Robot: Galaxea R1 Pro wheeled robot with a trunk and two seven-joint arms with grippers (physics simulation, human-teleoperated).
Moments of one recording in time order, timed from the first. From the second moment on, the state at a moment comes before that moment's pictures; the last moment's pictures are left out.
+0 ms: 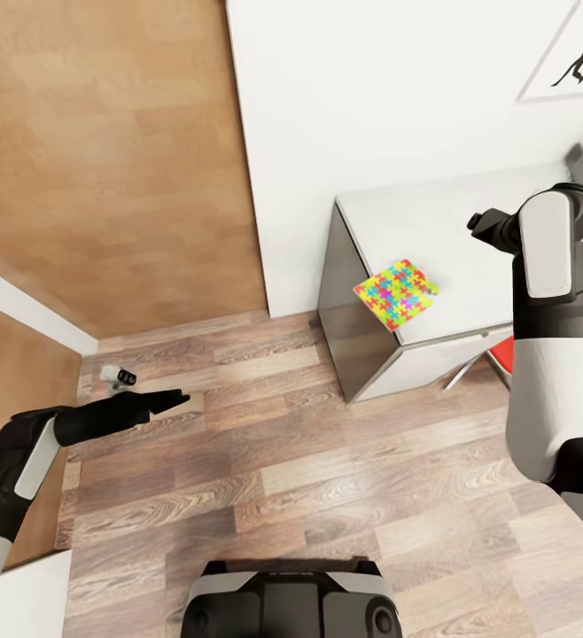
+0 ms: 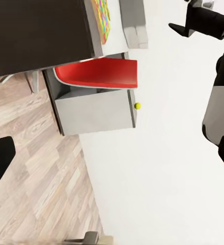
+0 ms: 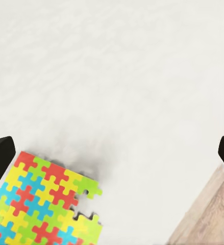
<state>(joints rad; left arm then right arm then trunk) -0.66 0.36 0.10 -1.14 0.48 0.95 -1.35 -1.37 -0.14 -0.03 -1.26 -0.78 0.92 -0.97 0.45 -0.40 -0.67</state>
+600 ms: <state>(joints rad) -0.66 0.36 0.10 -0.94 0.39 0.78 -1.32 -1.27 -0.14 -0.03 -1.34 -0.78 0.91 -0.97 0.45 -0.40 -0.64</state>
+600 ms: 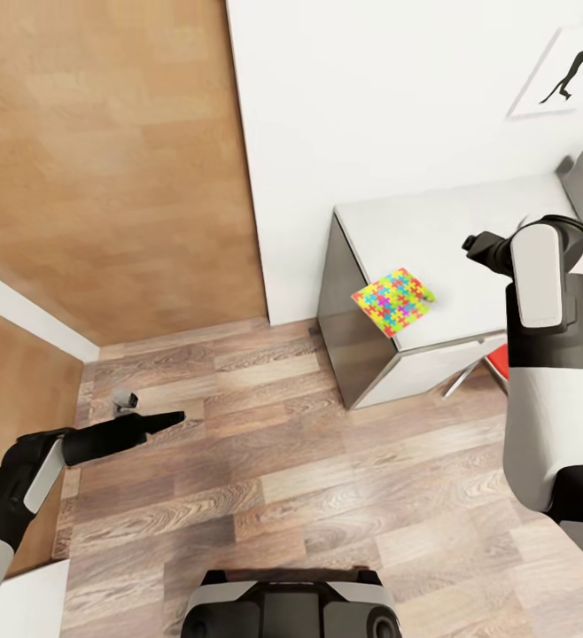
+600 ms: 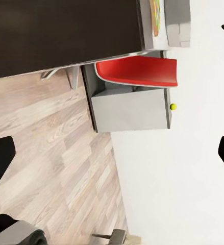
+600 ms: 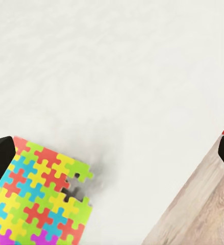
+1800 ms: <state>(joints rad) -0.65 0.35 0.09 -0.85 0.28 0.74 -1.26 -1.23 -0.12 -0.09 -1.36 -0.78 0.92 -0.97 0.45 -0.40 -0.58</state>
